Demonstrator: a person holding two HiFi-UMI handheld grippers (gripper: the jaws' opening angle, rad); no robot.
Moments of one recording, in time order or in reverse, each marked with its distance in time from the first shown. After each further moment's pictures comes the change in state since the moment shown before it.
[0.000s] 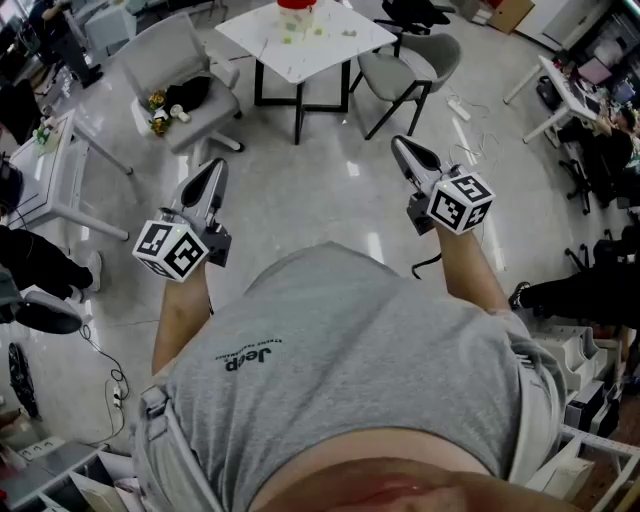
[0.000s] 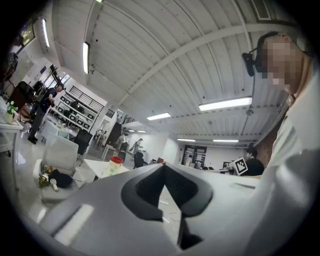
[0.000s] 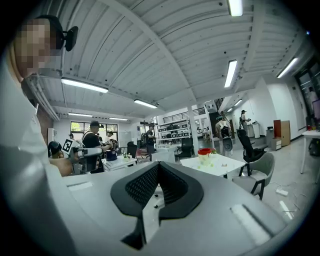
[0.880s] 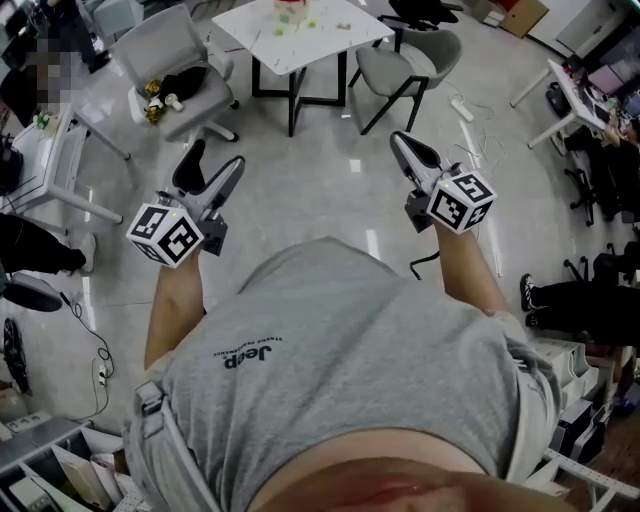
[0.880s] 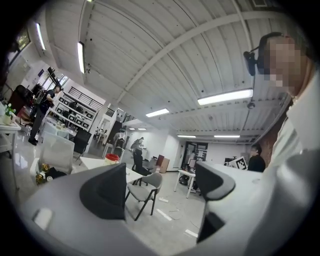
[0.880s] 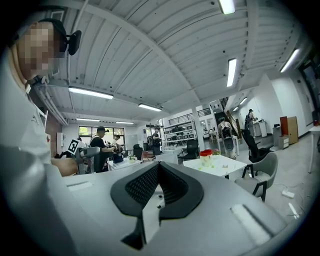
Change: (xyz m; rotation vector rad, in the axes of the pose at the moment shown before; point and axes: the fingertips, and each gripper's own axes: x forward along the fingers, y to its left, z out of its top) left arm 0.061 -0.075 -0.028 0.026 0.035 0.022; right arm -0.055 -0.067 0.003 0.015 -0.029 0.089
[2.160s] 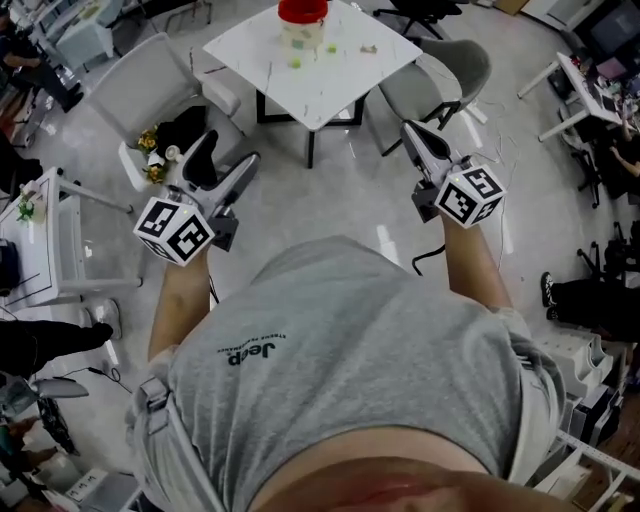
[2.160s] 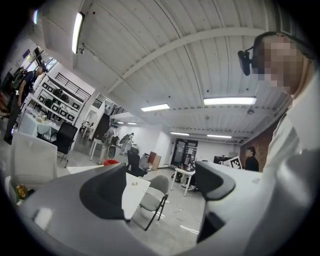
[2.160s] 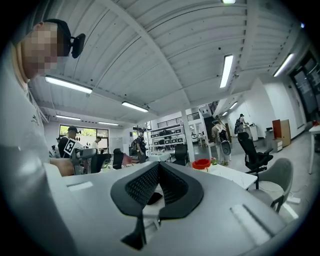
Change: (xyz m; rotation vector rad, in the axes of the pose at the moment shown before) left arm 0.211 0.325 0.078 -0.018 0.071 -0.180; right arm 0.348 -0.127 0.039 0.006 -0.053 -0.152
